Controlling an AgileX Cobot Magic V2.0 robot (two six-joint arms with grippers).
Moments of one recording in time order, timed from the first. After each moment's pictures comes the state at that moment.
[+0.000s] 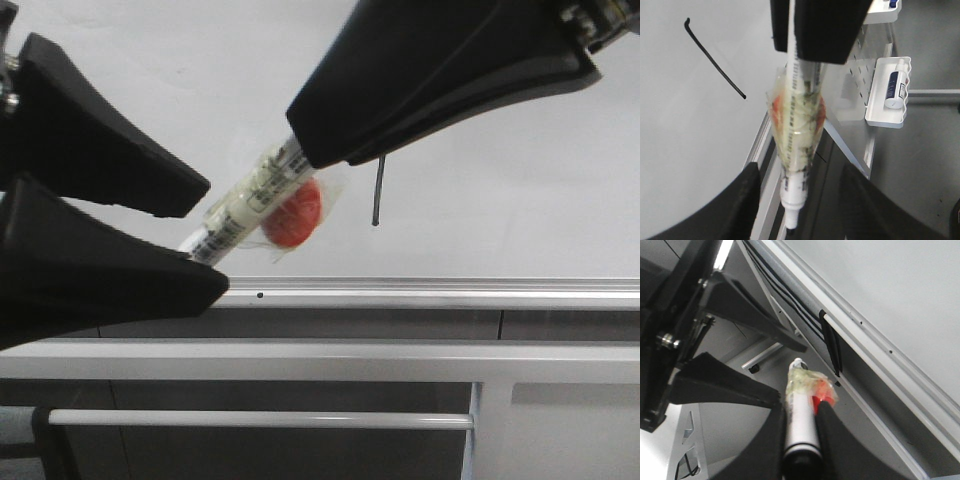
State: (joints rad) left arm -1.02 1.04 -0.47 0.46 0.04 0.03; right arm 0.81 1.07 -0.77 0.53 0.46 -0.42
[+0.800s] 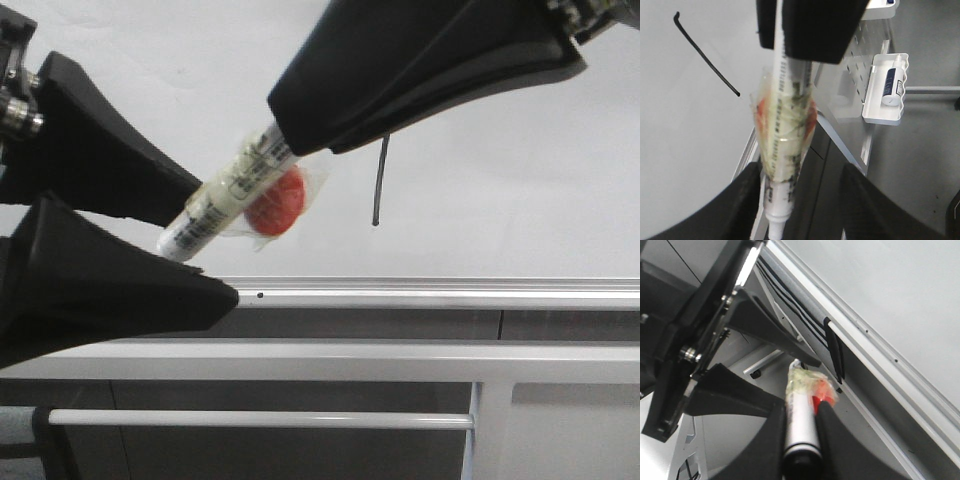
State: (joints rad) left arm -1.02 1.06 -0.47 0.46 0.03 0.03; right arm 0.82 1.07 -0.77 0.53 0.43 -0.42
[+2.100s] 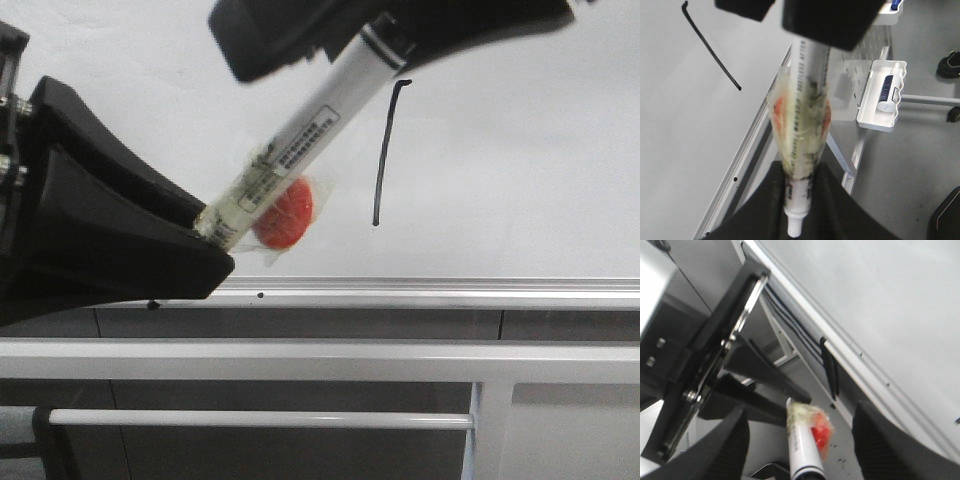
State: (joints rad) left arm -1.02 1.06 -0.48 0.36 0.03 0.03; right arm 0.82 1.07 -0.82 0.49 0.42 -0.42
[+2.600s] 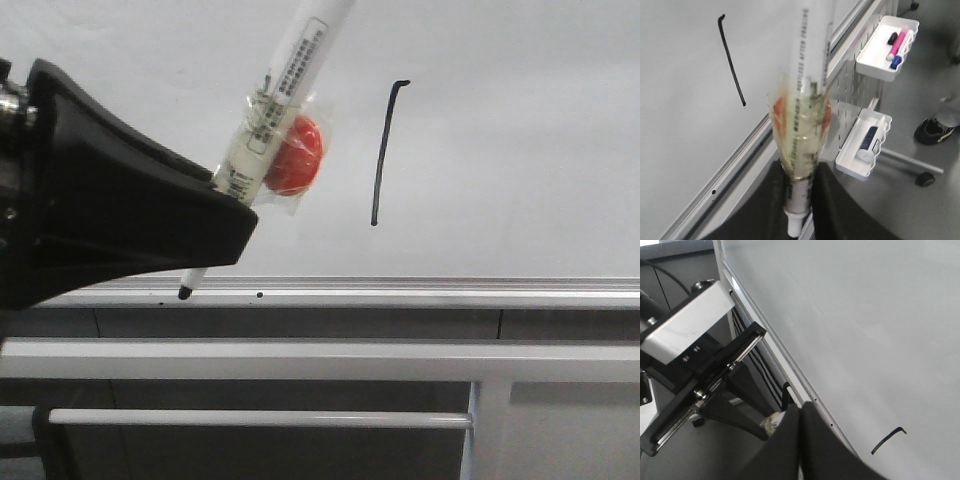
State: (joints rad) left arm -1.02 1.06 -0.43 0.09 -0.13 0.03; right arm 0.82 0.83 -0.85 0.26 0.47 -0.42
